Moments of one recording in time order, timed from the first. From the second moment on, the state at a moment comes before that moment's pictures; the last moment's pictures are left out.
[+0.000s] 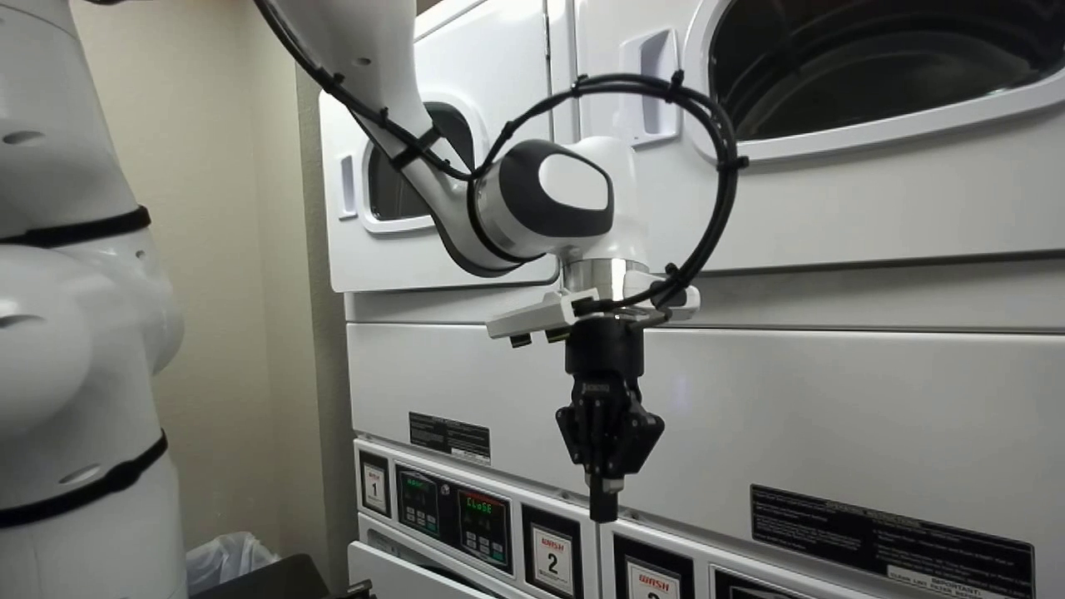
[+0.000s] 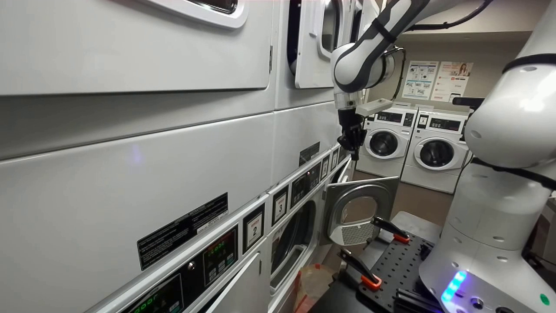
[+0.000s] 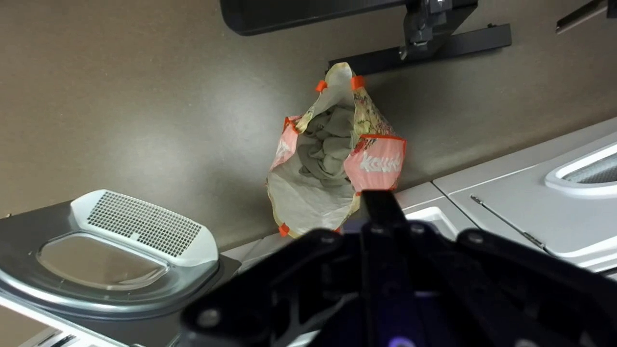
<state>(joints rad) -0.22 -0.17 -0.18 -2.59 -0.31 2.25 -0.01</state>
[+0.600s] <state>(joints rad) -0.23 0.10 -0.23 -2.52 -0.33 2.44 -0.06</state>
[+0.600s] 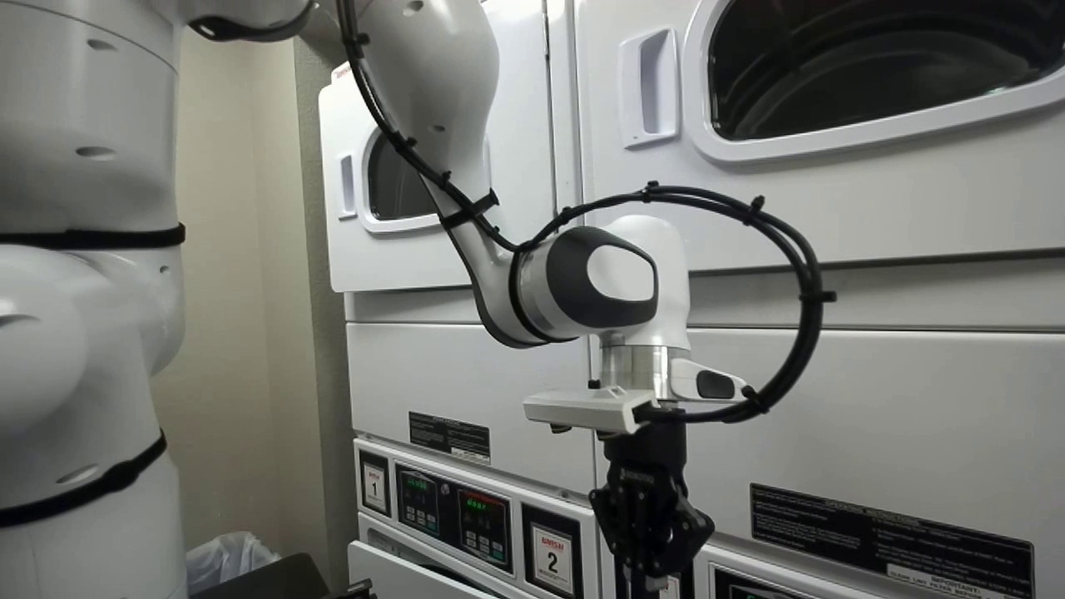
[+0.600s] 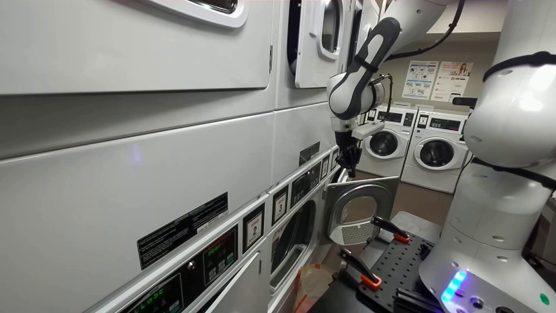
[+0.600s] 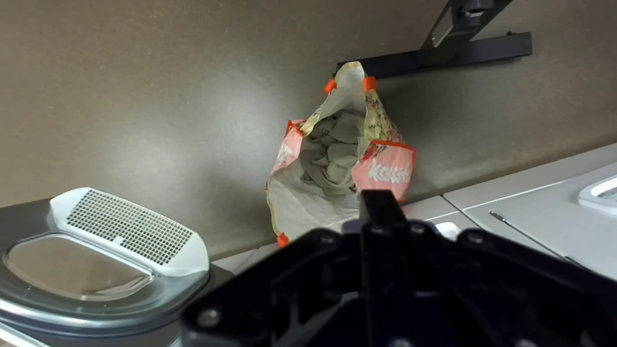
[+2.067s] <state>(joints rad) -0.39 0.70 -0.15 -2.16 -0.29 2.80 -0.38</state>
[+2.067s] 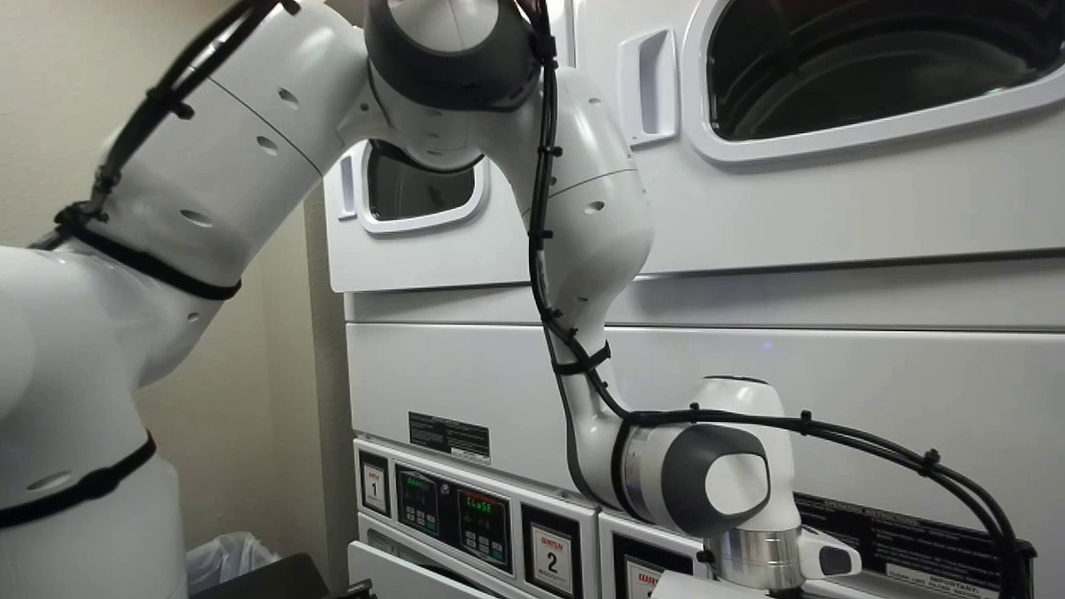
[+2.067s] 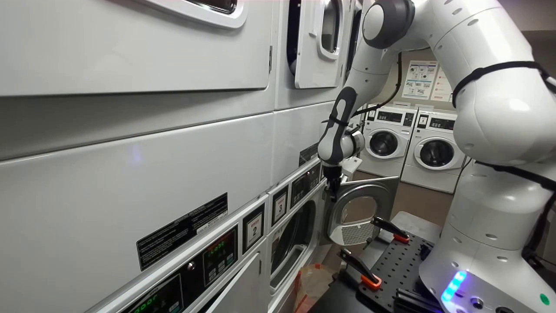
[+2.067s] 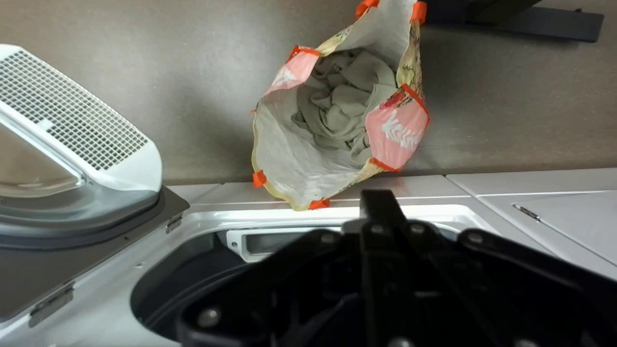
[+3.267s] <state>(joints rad) -0.37 0.78 -0.13 -2.16 -0.28 2.93 -0.39</state>
